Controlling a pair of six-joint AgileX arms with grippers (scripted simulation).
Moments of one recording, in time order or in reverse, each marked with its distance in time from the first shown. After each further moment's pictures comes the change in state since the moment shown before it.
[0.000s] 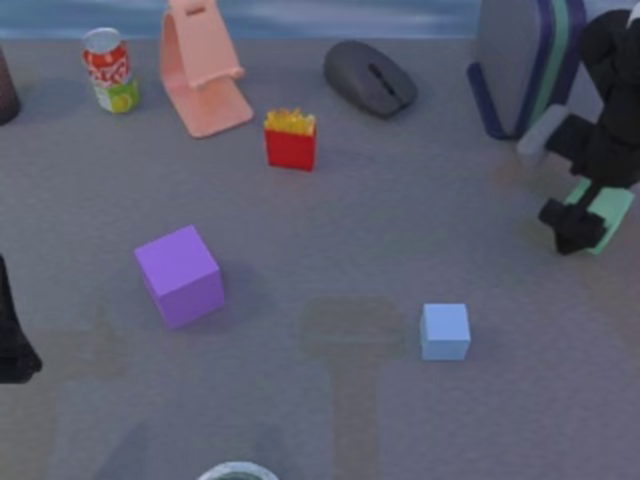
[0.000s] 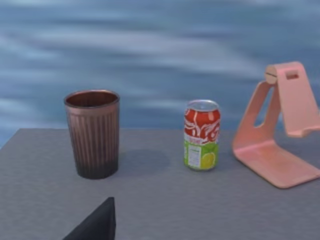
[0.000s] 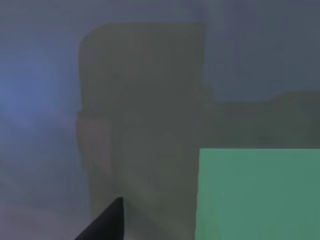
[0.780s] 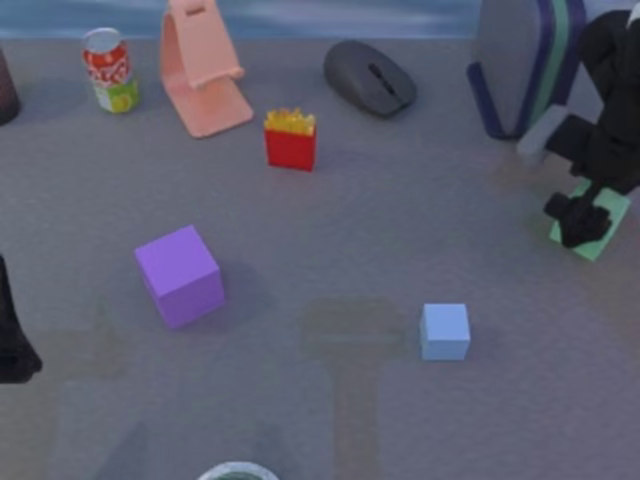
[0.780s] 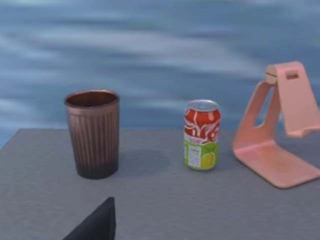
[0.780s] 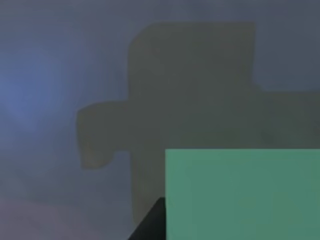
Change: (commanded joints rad) left arm 0.000 0.000 0.000 0.000 0.000 0.000; right arm 0.000 0.000 0.000 0.000 0.000 0.000
